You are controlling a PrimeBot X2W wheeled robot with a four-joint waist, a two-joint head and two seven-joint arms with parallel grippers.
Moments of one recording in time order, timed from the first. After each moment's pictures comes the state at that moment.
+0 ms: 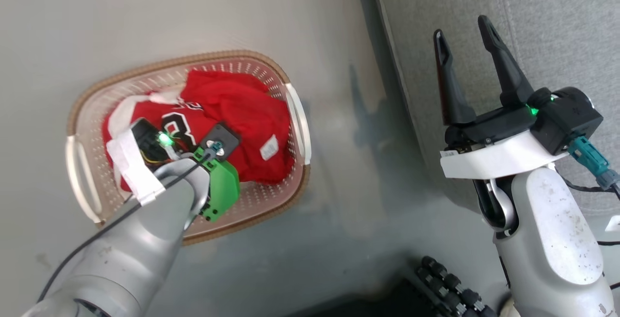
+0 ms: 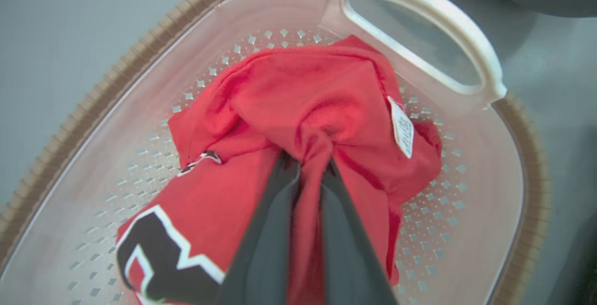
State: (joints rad) left arm -0.92 0.14 -0.99 1.21 -0.32 -0.13 -0.25; right arm -0.45 -0.05 0.13 0.02 0.19 0.13 -0.26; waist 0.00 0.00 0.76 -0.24
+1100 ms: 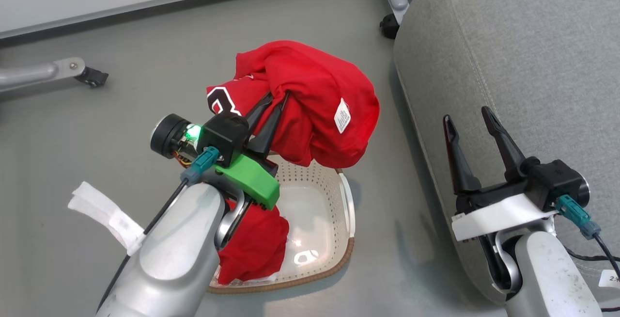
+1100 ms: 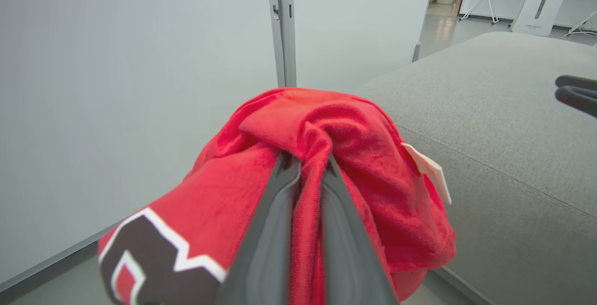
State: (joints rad) left arm -0.62 0.14 -0.59 0.48 -0.31 -0.12 -0.26; right arm -0.24 -0.05 0.07 0.10 0.17 0.13 -0.26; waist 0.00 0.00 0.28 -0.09
